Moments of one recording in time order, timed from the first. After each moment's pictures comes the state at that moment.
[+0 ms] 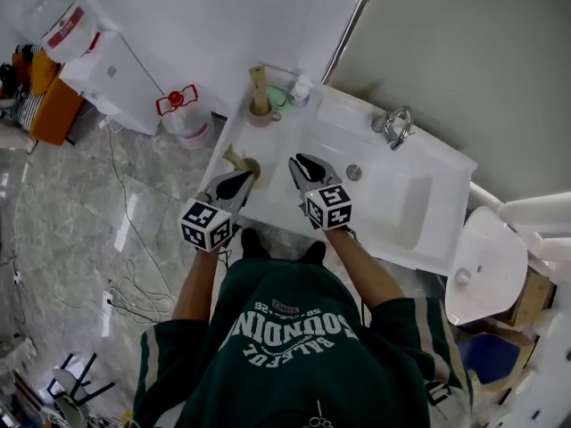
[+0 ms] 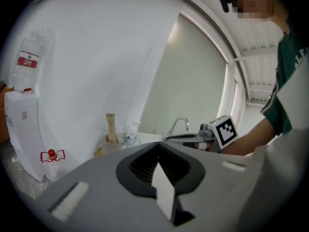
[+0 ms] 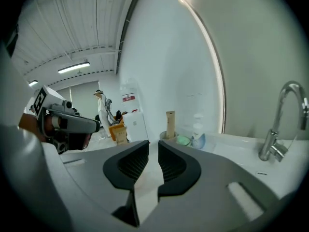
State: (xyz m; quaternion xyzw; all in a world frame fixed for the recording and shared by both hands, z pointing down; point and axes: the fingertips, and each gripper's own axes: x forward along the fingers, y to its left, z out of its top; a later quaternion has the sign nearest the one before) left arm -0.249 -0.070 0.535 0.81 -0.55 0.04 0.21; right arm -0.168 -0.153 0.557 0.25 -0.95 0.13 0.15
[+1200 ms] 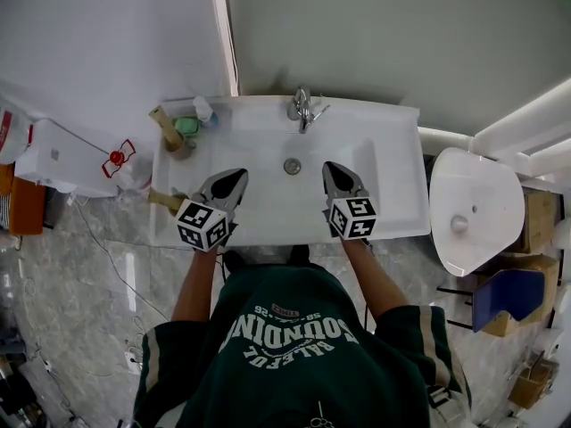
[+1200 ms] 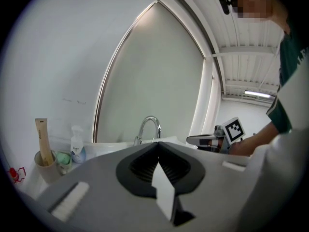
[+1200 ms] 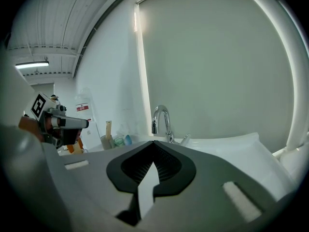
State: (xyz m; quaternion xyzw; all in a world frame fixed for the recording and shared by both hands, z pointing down) left arm -0.061 -0.169 0.514 0.89 -0.42 0.06 0.17; right arm 0.140 -0.206 0.530 0.50 -0.85 0.14 0.11
